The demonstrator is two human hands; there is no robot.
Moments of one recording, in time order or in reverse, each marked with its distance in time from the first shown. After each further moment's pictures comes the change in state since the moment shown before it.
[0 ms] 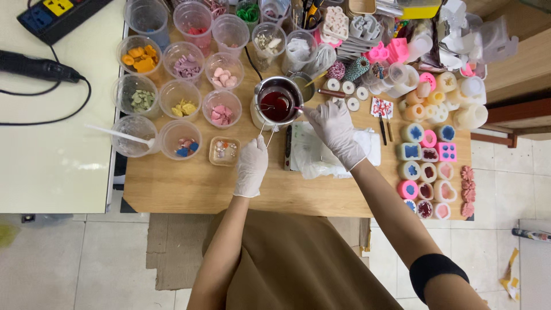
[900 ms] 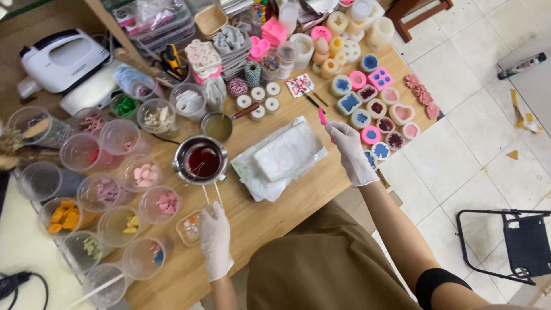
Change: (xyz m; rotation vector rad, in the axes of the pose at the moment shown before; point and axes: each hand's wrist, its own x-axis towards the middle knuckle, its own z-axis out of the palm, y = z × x) left_hand -0.008 0.034 -0.046 0.276 -0.336 -0.118; right_hand -0.204 0.060 -0.041 1.263 0.390 1.868
